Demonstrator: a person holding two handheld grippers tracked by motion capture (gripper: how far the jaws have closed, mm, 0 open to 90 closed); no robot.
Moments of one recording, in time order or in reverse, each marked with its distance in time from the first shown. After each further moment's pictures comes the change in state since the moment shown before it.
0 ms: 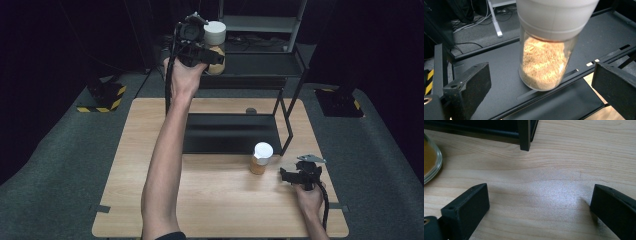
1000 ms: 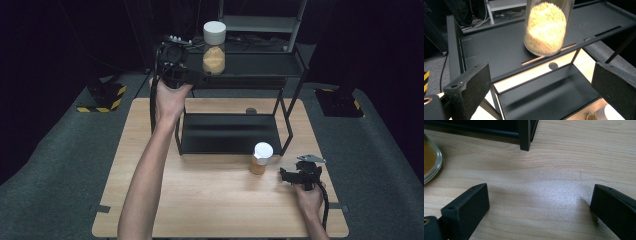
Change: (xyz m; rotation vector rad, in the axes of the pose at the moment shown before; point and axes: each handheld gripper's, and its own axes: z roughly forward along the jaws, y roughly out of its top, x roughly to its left) left arm 0.014 -0.066 -0.029 -0.058 -0.025 -0.003; right arm 0.000 0.000 0.000 0.001 0.000 0.002
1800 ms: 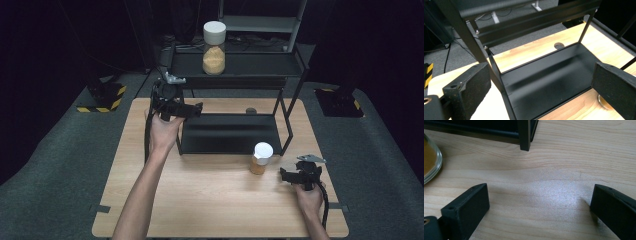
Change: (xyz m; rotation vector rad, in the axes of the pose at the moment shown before) left arm 0.002 -0.075 0.013 0.039 0.023 0.028; right arm 0.000 0.000 0.000 -0.002 -0.001 -0.003
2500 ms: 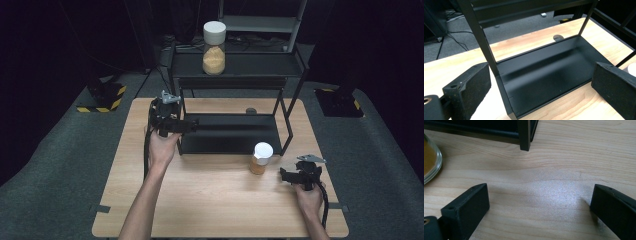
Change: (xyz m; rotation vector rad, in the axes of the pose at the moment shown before) left arm 0.008 -0.046 0.013 -0.007 -0.029 -0.049; right arm 0.000 0.000 0.000 0.000 -0.001 0.001
